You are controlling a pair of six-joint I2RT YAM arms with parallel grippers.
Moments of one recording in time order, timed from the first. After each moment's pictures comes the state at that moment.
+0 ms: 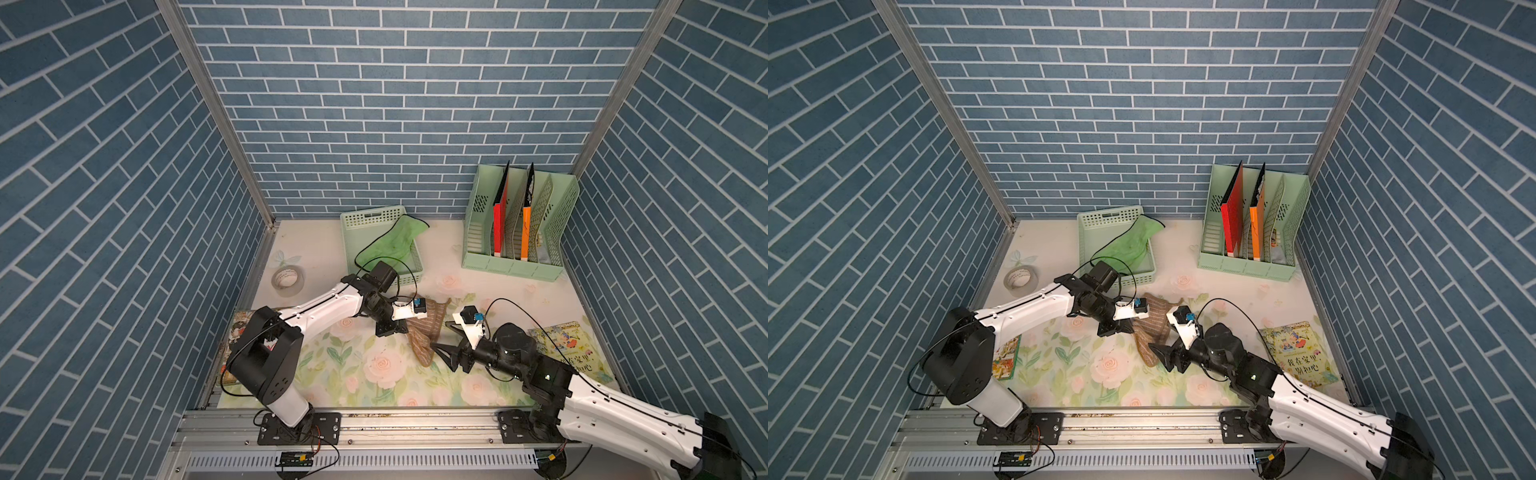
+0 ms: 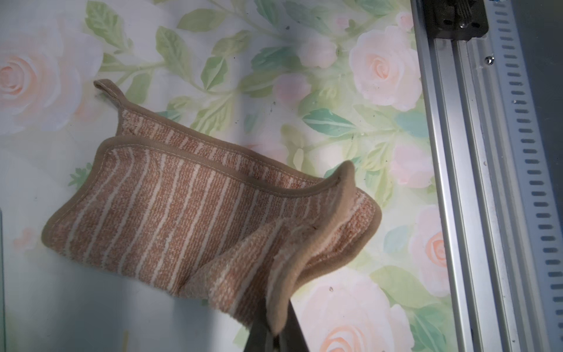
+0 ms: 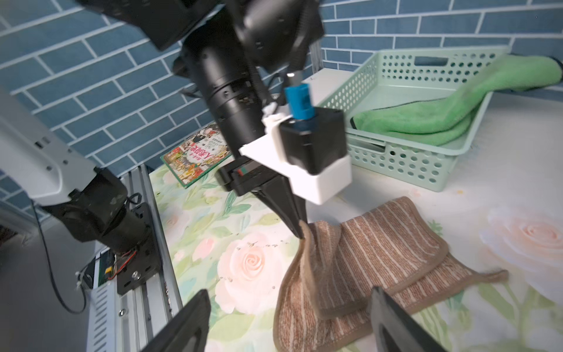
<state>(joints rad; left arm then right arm) -0.62 1.64 1.11 -0.73 0.56 0.84 1.09 0.72 0.37 0.04 -0.03 0.19</state>
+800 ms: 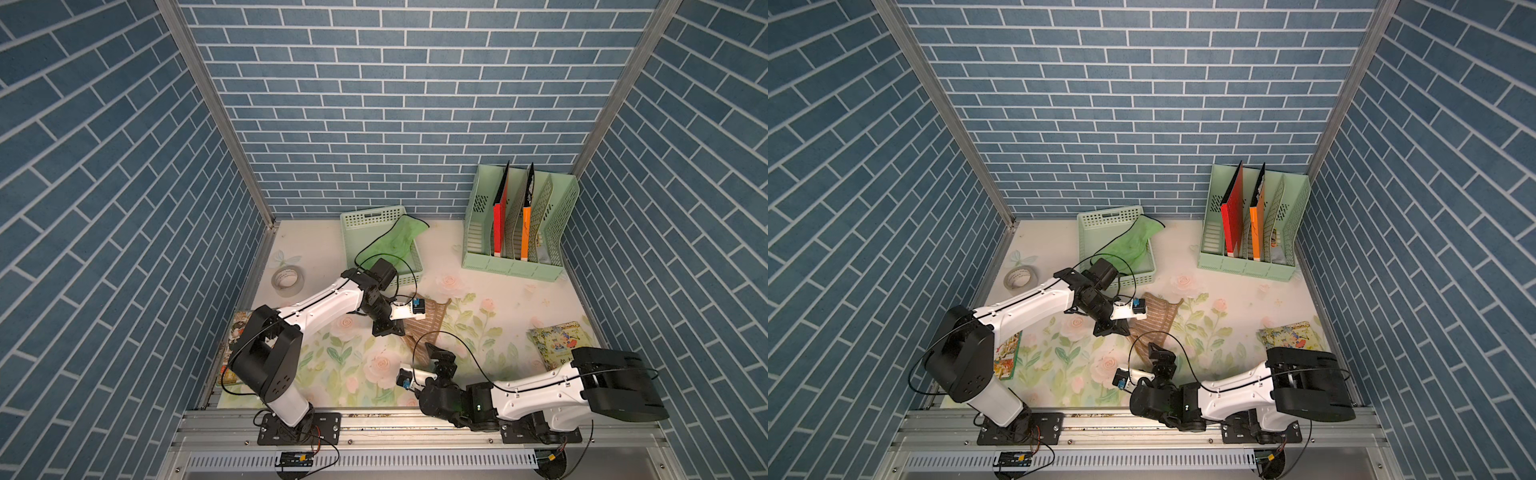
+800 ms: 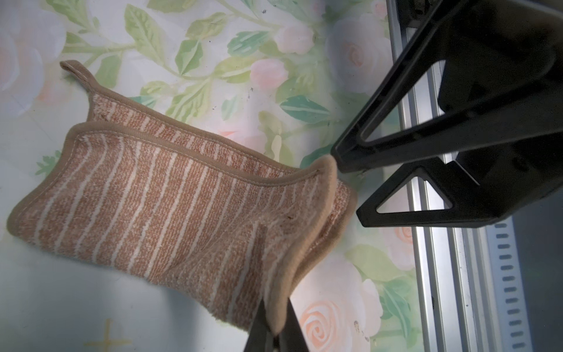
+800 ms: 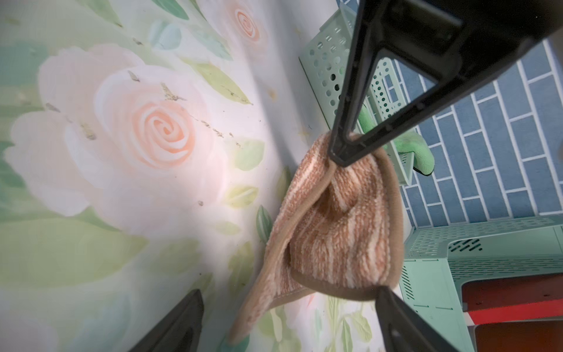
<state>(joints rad) -0.62 1.64 1.16 -0.87 0.56 0.89 1.58 1.45 0.50 0.15 0.89 -0.26</state>
